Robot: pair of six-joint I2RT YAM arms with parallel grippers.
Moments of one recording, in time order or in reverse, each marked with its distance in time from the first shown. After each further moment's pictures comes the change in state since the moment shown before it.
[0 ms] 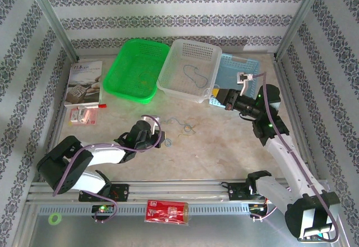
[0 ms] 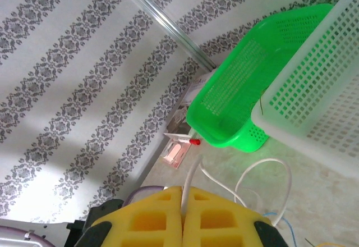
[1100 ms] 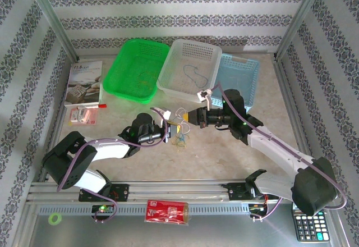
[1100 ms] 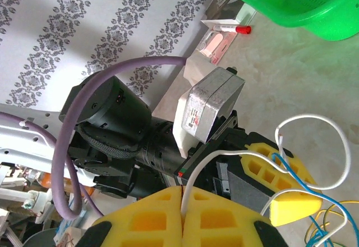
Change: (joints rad) left arm 0.000 0.066 0.104 0.225 0.280 0.056; right arm 0.347 0.203 -0.023 -0.026 -0.037 -0.092
